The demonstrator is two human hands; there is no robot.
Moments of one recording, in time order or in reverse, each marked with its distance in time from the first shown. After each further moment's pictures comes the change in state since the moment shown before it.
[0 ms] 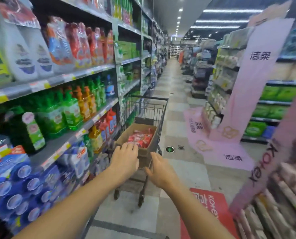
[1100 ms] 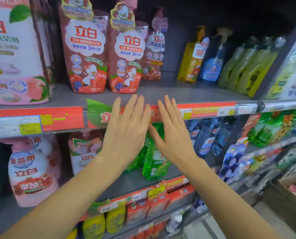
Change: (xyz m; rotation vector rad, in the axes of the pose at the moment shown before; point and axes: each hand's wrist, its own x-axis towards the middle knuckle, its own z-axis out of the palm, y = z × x) left_hand -0.633 -0.369 -0.204 0.717 0.466 -0.750; right_hand -0.255 -0.666 0.140 0.322 0.238 -1.223
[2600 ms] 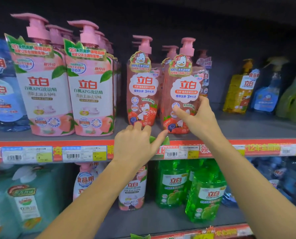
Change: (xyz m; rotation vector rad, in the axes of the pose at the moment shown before) left_hand 0.010 -0.088 -0.016 0.058 -0.061 -0.361; right_hand 0.132 -0.049 -0.019 0.677 -0.016 0.439
